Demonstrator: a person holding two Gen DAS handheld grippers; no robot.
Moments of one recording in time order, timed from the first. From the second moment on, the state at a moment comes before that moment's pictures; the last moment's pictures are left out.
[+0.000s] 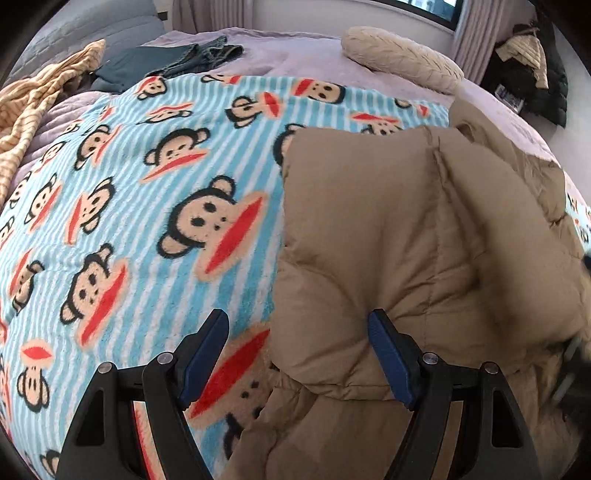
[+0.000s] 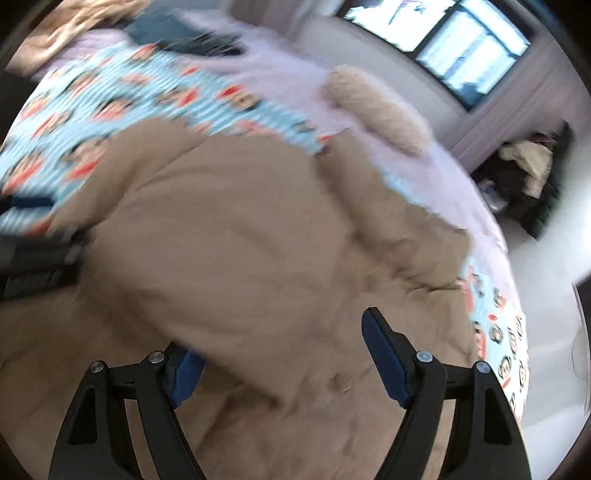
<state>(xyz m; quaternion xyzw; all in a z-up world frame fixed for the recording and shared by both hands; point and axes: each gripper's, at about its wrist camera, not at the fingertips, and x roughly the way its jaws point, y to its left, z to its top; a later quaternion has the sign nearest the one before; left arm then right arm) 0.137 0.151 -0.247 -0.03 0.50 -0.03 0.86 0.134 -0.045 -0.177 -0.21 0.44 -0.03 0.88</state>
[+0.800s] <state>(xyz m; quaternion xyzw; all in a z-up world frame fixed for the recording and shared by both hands) 0.194 0.174 -0.185 -0.05 0.46 -0.01 0.88 0.083 -0.286 -0.159 0.29 0.48 -0.11 0.82</state>
